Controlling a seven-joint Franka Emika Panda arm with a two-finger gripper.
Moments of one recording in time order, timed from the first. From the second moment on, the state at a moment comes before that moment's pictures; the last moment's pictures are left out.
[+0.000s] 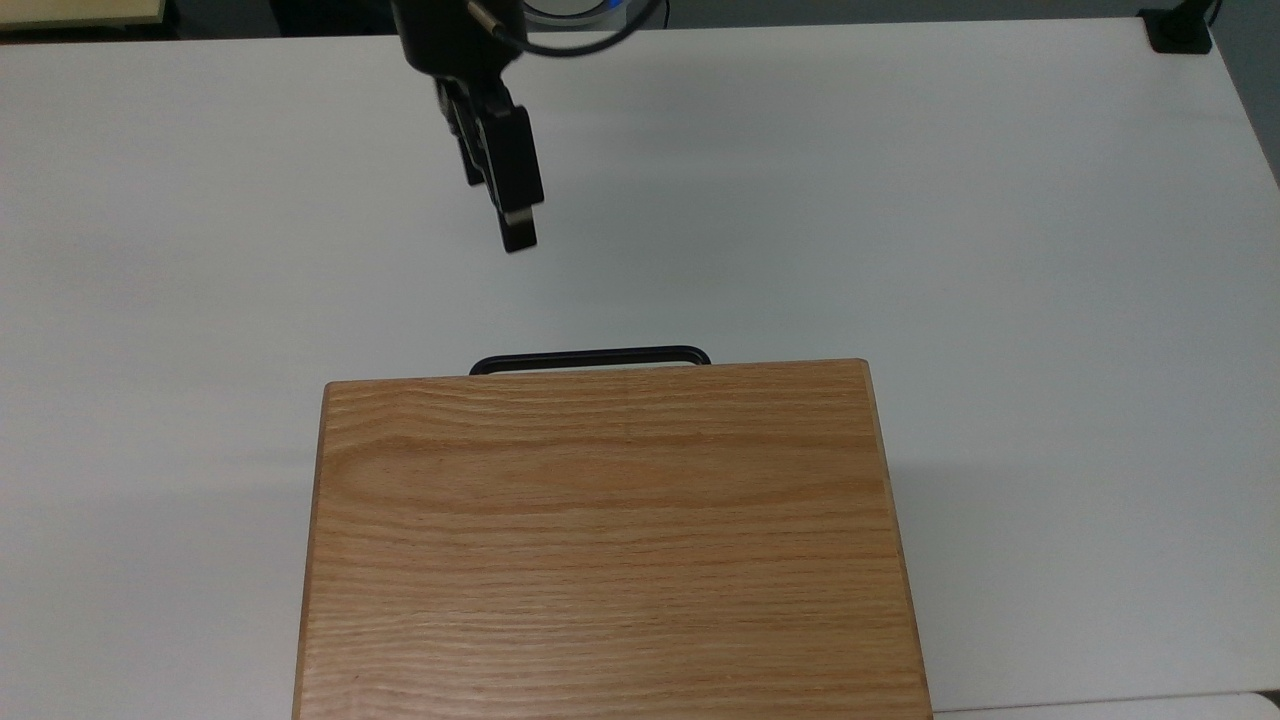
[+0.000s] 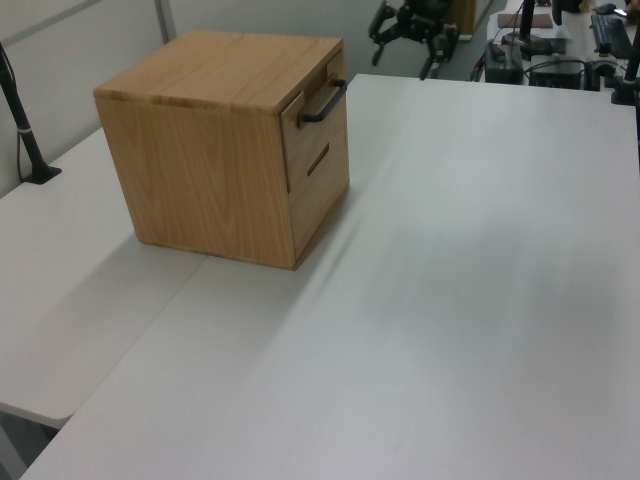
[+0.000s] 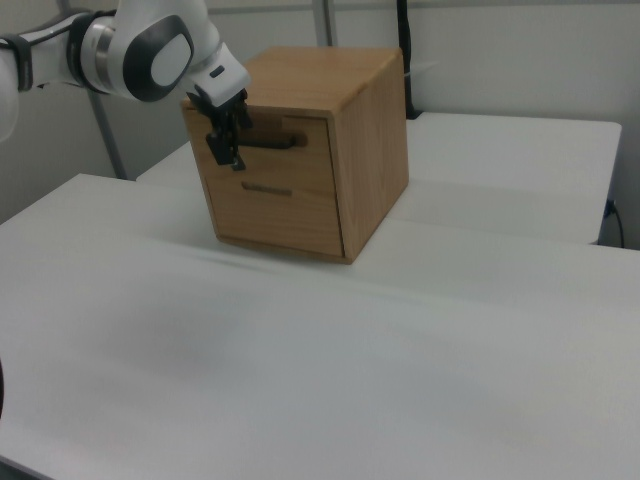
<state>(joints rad) 0.09 0.15 -0.08 -1.59 0.10 2.15 1.15</state>
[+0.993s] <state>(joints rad) 0.17 0.30 -0.08 -1.56 -0.01 2.43 1.52</state>
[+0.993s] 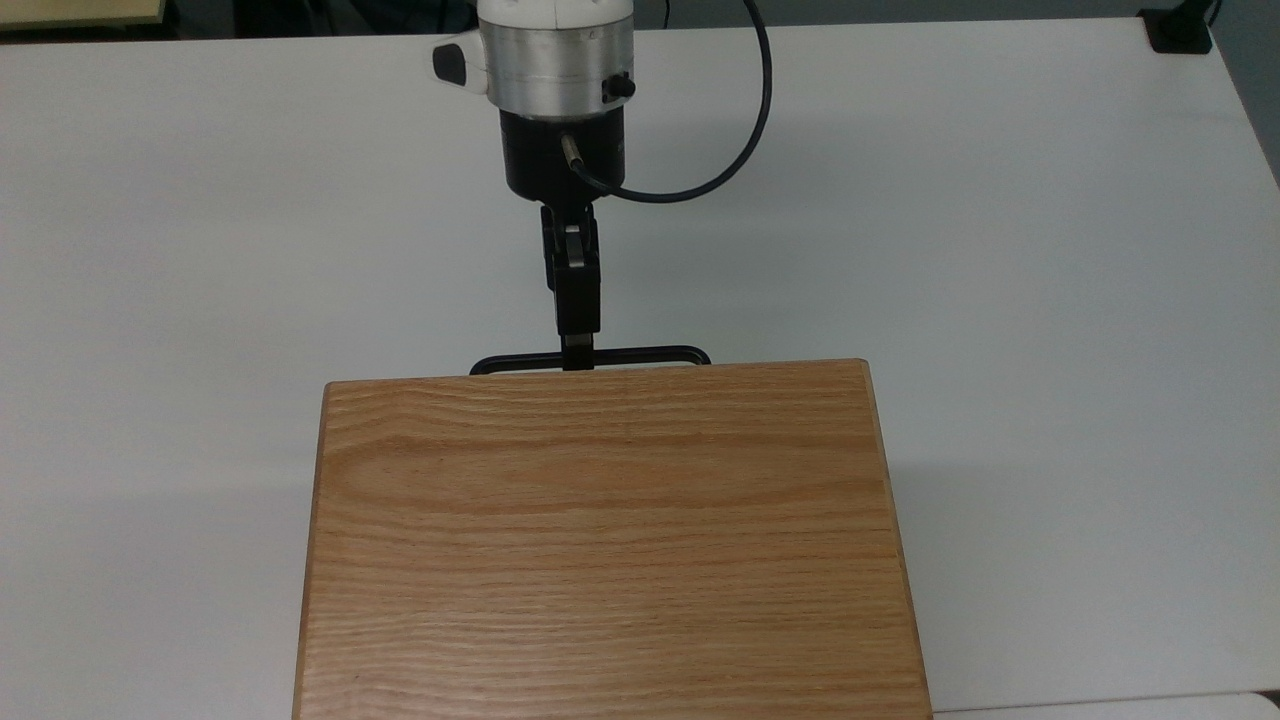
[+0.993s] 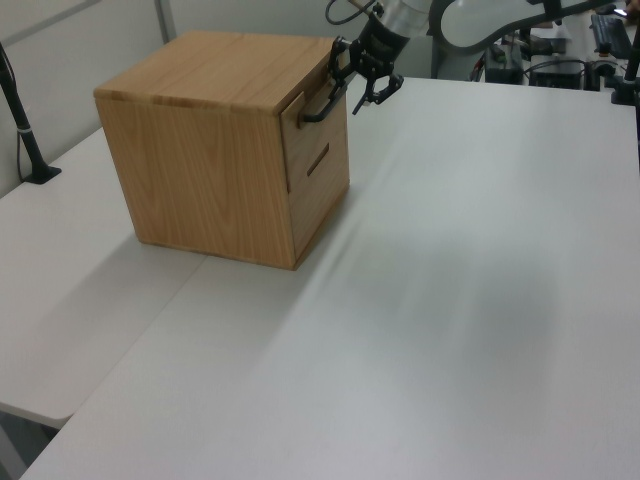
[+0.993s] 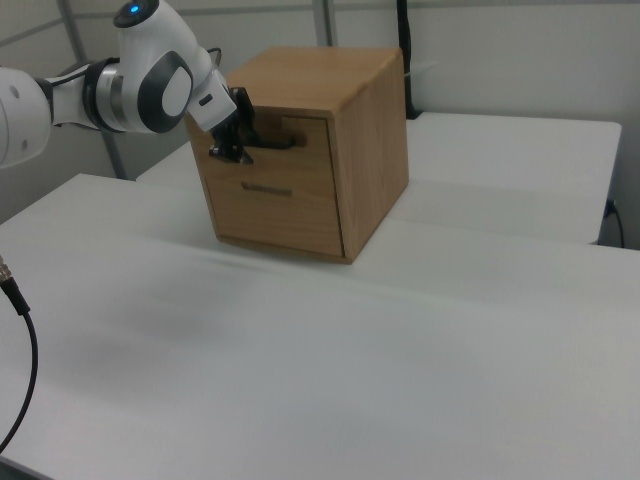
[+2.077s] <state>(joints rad) 0.17 0.26 -0.08 -1.60 -0.01 2.45 1.49</state>
